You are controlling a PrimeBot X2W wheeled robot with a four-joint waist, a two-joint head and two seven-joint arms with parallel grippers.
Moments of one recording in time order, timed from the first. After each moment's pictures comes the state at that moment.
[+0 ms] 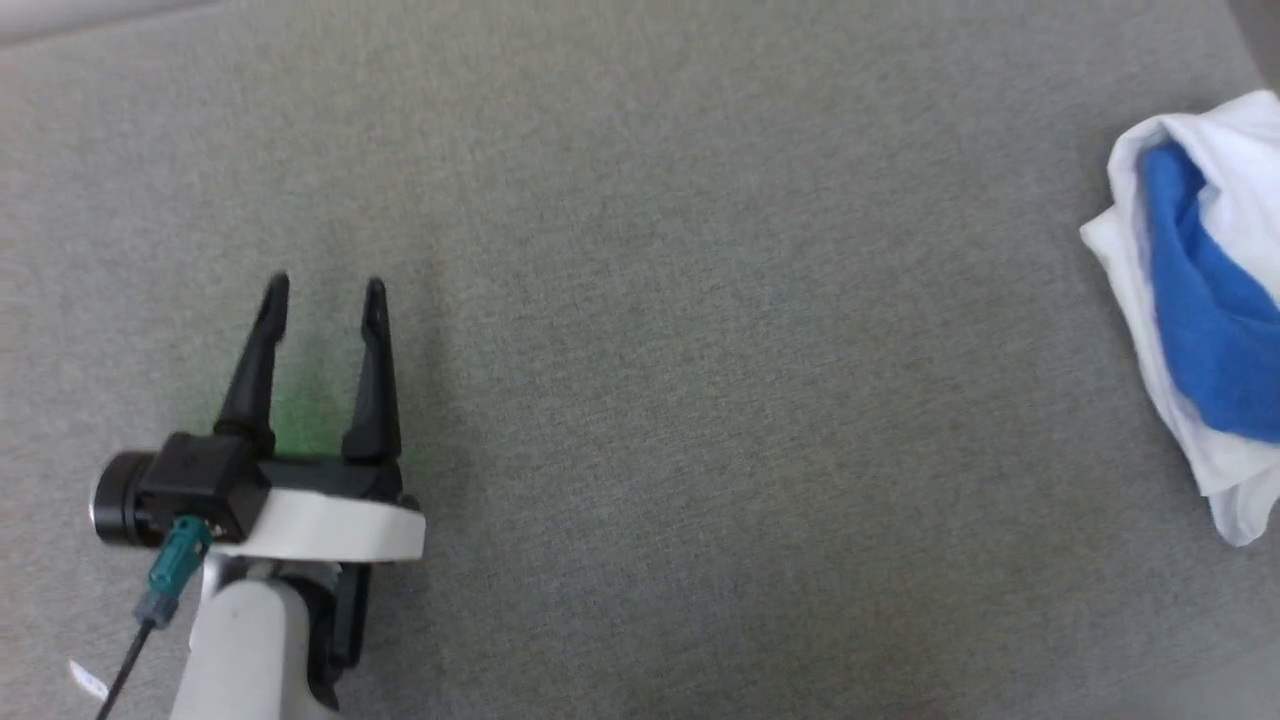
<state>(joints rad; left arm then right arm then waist) -0.19 0.12 -0.01 -0.03 -0.13 -0.04 -0.25 -0.65 -0.48 -0.23 1.00 -0.17 0.13 -0.13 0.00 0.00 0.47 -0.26</state>
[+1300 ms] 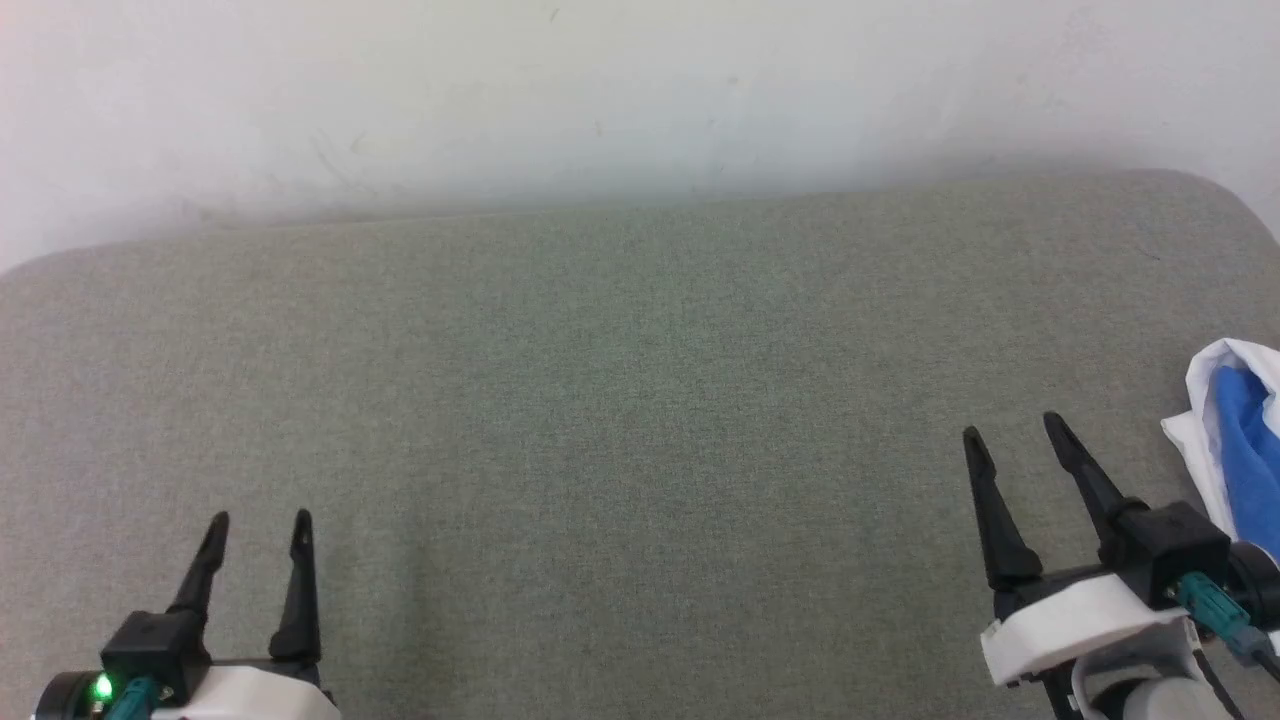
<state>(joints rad) 0.08 0.22 0.09 0.11 -0.17 -0.06 -0.26 0.01 -0.06 0.00 0.00 0.04 0.13 -0.12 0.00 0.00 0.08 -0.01</state>
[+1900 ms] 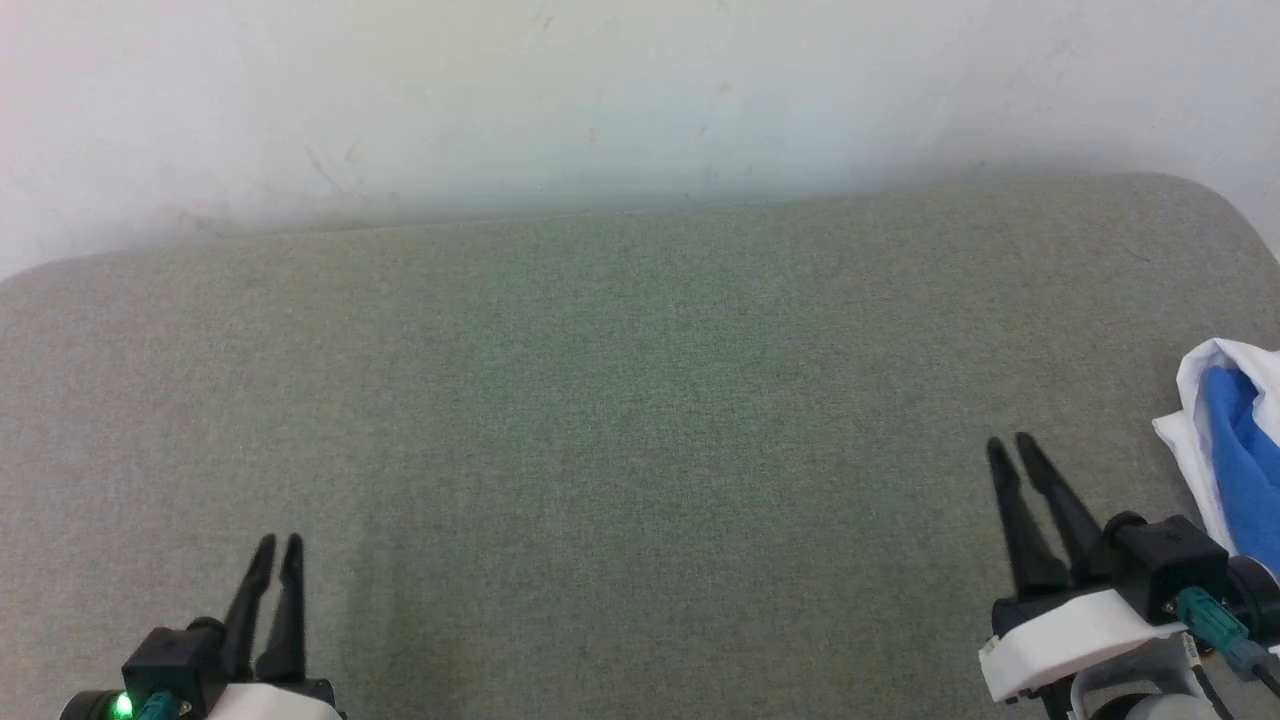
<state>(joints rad) 0.11 0.20 0.07 0.13 -0.17 -0.06 -0.26 0.05 -0.06 0.00 -0.04 0.04 0.13 -0.11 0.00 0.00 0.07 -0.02</state>
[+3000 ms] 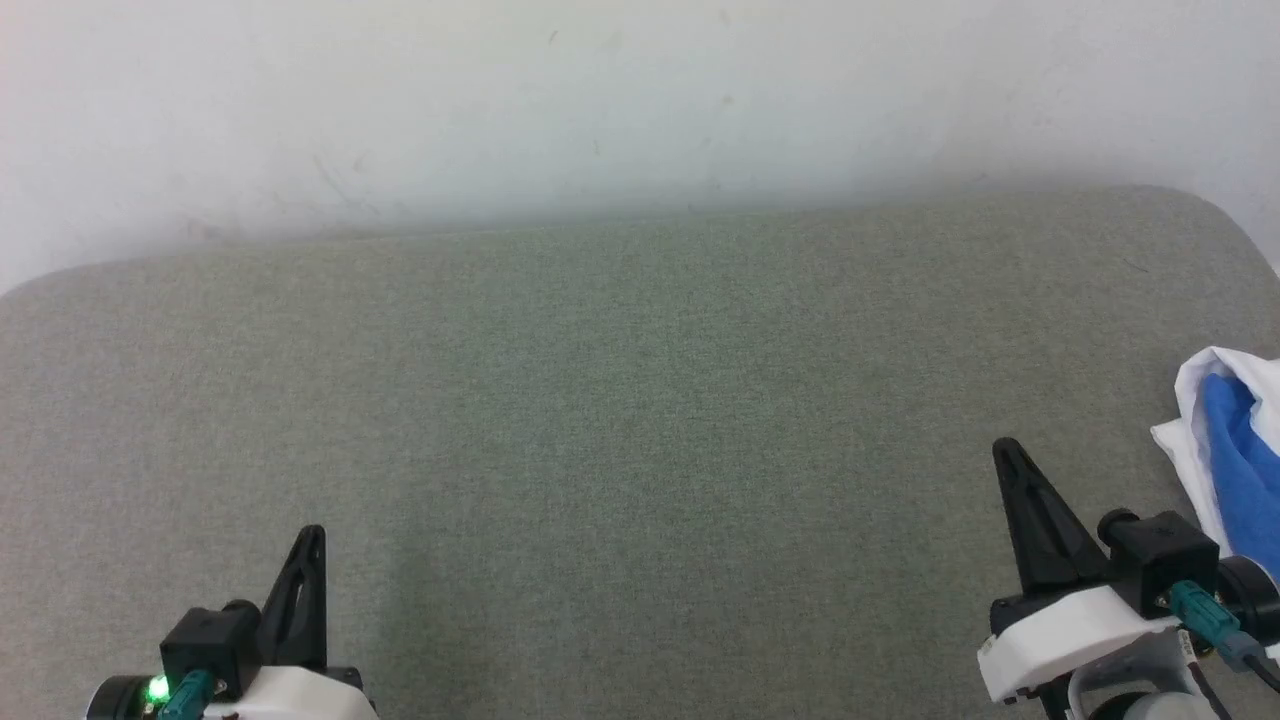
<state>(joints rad) 0.09 0.17 0.05 0.10 -0.13 -0.05 -0.19 0.05 -0.06 0.00 -0.03 0.04 0.13 -0.08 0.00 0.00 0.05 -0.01</state>
